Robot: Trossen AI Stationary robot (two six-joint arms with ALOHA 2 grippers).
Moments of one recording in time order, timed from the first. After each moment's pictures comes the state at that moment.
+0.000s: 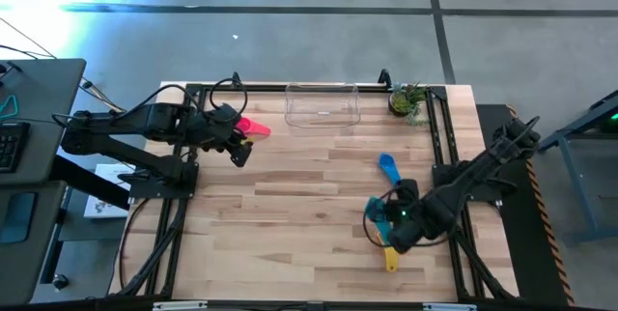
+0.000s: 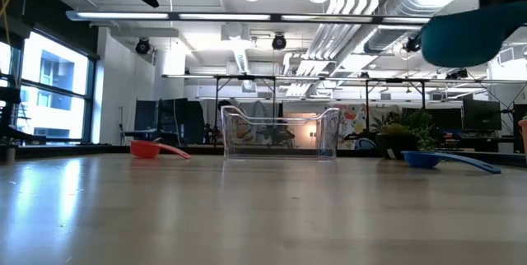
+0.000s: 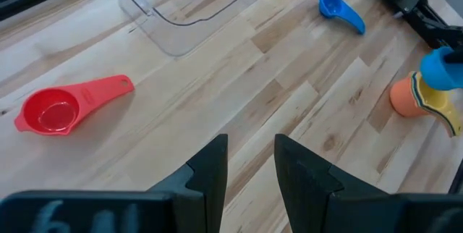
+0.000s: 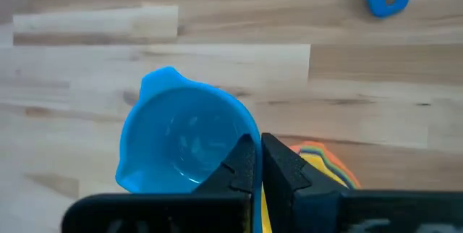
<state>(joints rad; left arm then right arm) -0.02 1.07 1.22 -1.05 -0.29 -0.80 0.69 1.48 1.16 -1.13 0.41 2.23</state>
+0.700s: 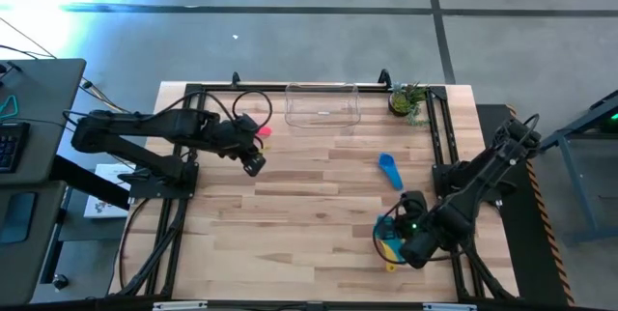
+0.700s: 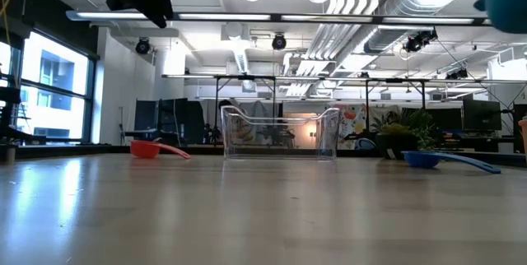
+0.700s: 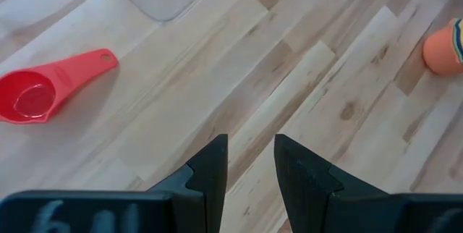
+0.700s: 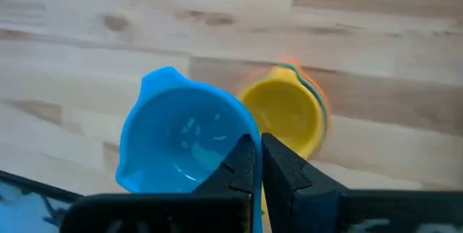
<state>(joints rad) -0.02 1.22 1.22 -1.04 -0.21 -0.75 0.80 1.49 1.26 -1.19 0.26 2.25</state>
